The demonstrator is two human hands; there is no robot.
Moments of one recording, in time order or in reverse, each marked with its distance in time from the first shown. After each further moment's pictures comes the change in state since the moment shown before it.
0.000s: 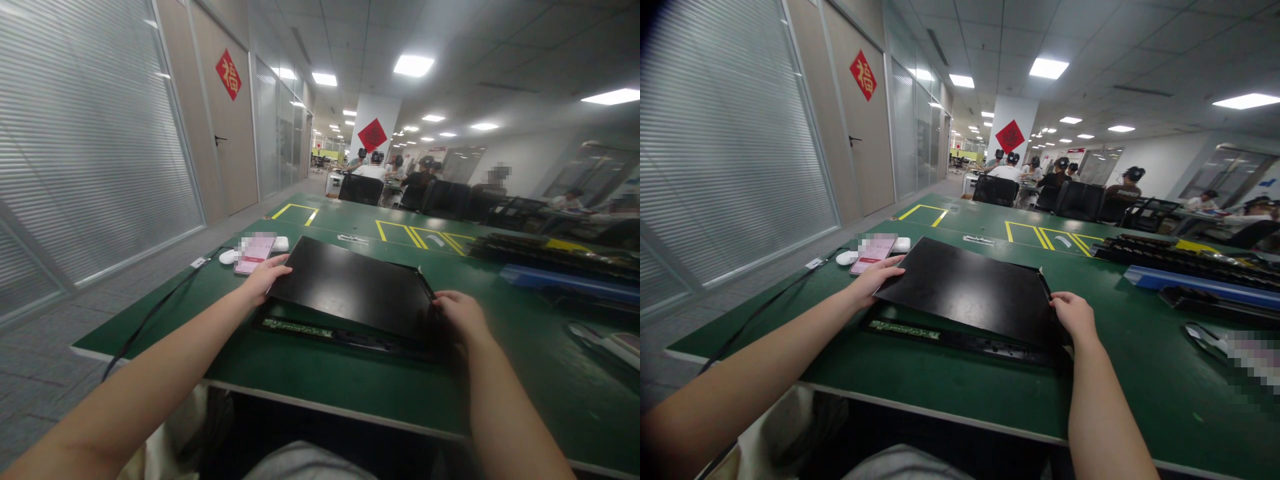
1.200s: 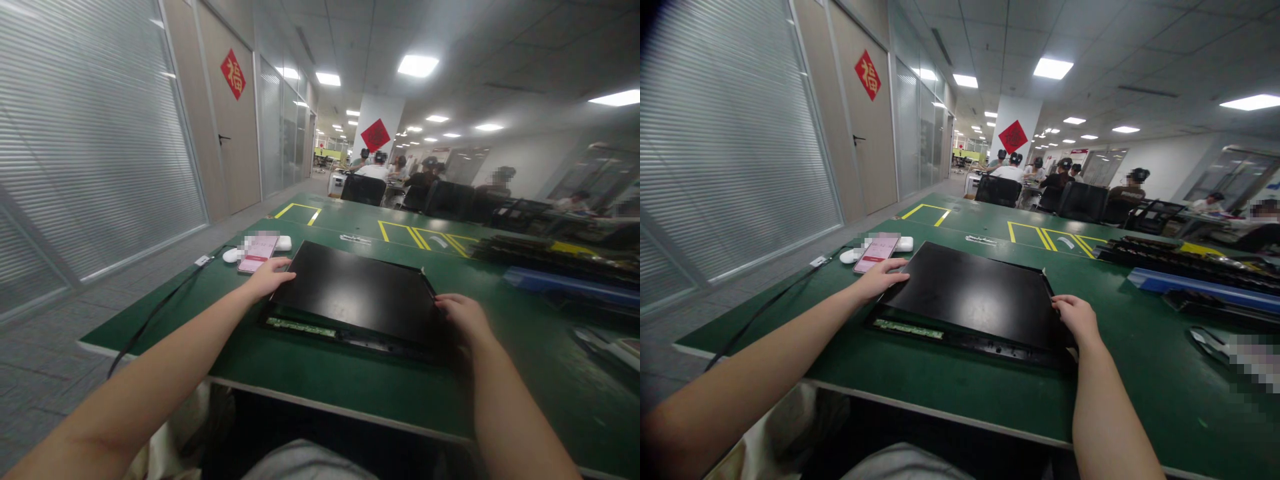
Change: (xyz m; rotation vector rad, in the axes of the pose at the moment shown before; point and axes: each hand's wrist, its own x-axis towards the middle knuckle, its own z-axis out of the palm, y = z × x) left_hand 0.014 -0.005 -0.018 0.679 -0.048 0.376; right_hand 0.007 0.013 0.008 0.150 -0.028 0.049
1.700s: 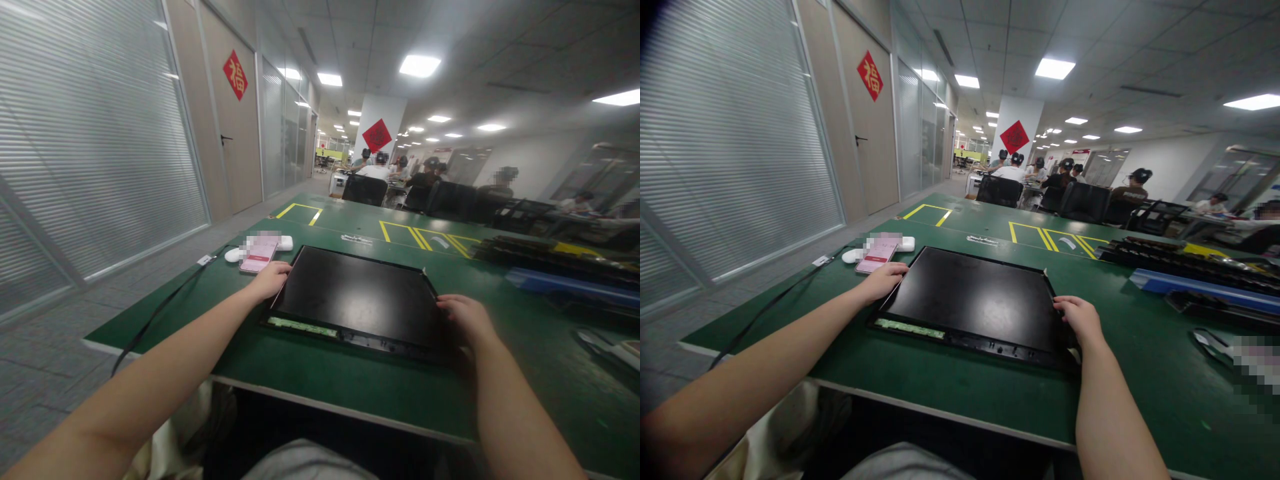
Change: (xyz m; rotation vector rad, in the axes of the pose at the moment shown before) left_hand 0.011 -0.019 0.001 0.518 -0.068 0.085; right_hand -0.003 -0.004 -0.002 0.066 0.020 0.031
